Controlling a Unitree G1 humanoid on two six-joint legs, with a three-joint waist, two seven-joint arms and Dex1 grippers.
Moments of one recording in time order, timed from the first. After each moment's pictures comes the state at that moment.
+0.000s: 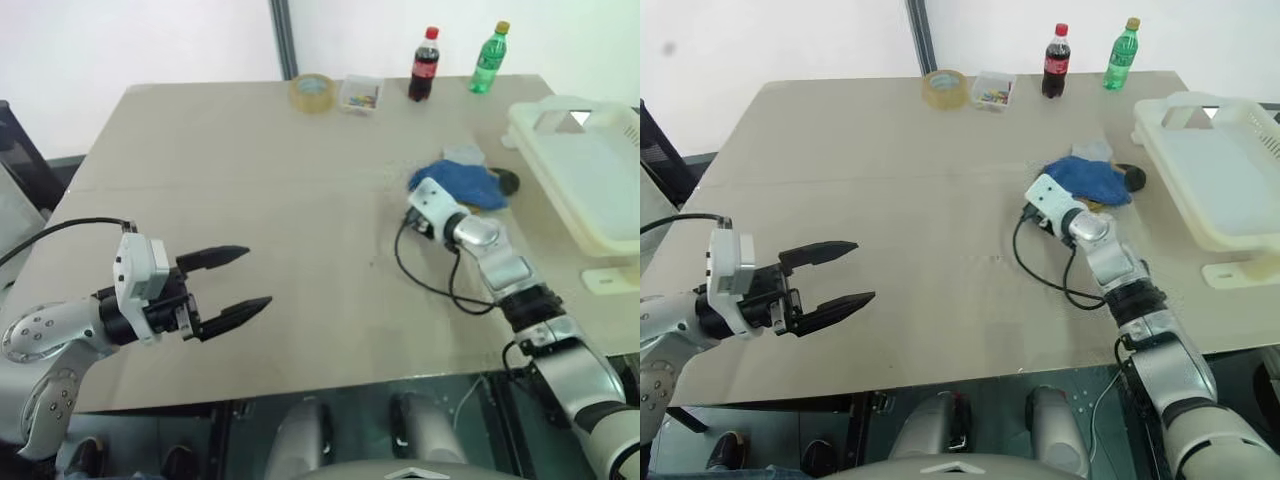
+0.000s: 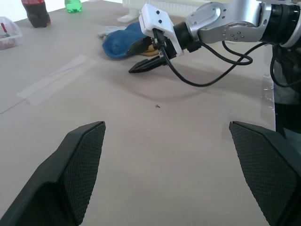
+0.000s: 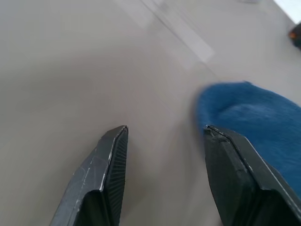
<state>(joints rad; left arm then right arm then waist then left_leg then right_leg) 0.16 0.84 0.43 -0.47 -0.74 0.41 -1.05 -0.79 -0.36 0.27 0.59 -0.19 0.17 0.43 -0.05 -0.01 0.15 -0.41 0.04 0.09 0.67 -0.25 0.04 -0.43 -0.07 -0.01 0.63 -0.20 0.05</state>
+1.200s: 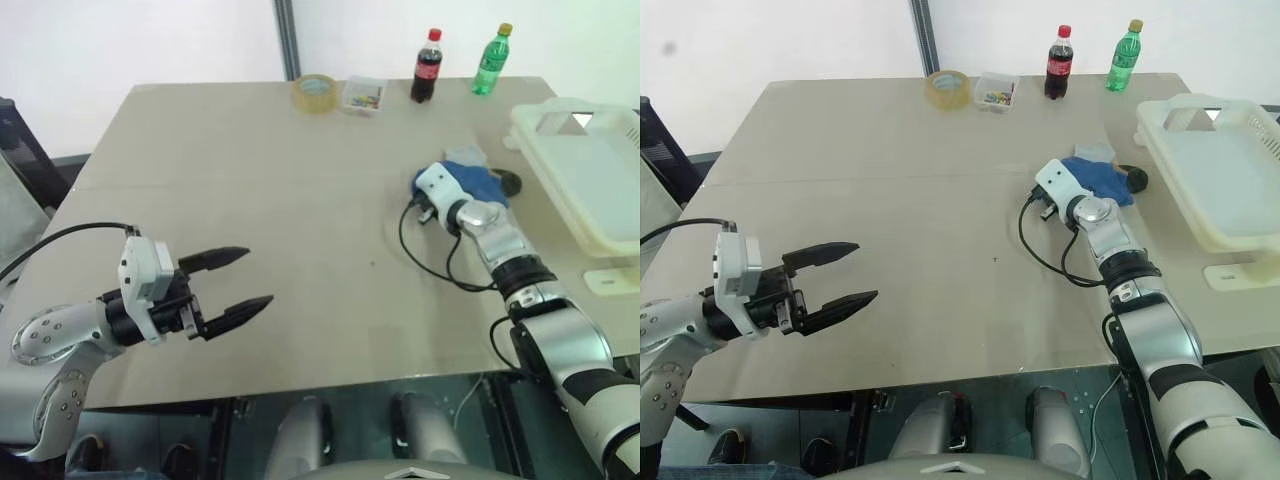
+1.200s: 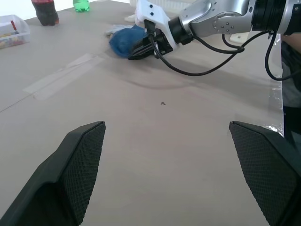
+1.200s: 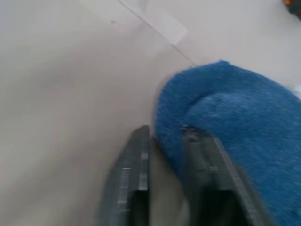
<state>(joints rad) 0.16 0.81 0.42 -0.45 -0.71 0.38 -1.05 -0.94 -0.31 0.18 0.88 -0.18 0.15 0.42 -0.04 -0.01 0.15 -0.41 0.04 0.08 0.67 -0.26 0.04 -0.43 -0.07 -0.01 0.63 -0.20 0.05</state>
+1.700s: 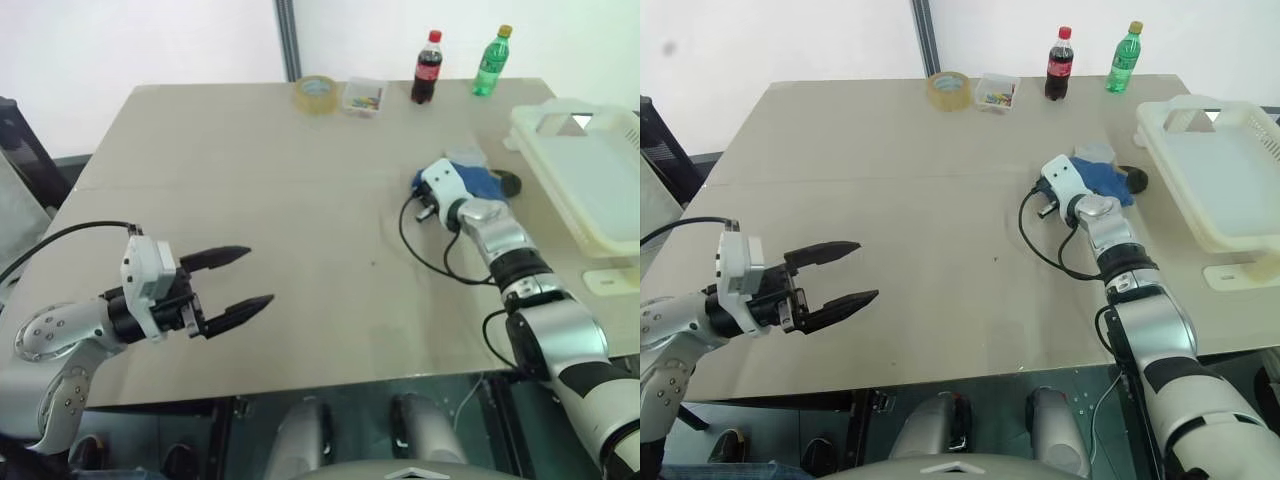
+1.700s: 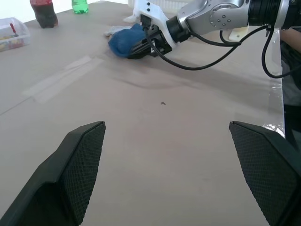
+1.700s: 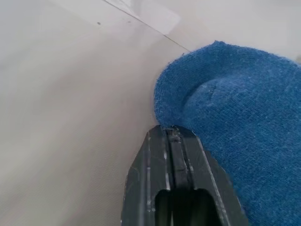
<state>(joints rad) 0.14 0.81 0.40 -0.43 -0.69 0.36 -1.06 -1.01 -0.28 0.11 0.98 -0.11 0.25 0.44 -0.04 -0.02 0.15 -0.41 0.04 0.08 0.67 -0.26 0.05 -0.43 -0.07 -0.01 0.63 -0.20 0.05</state>
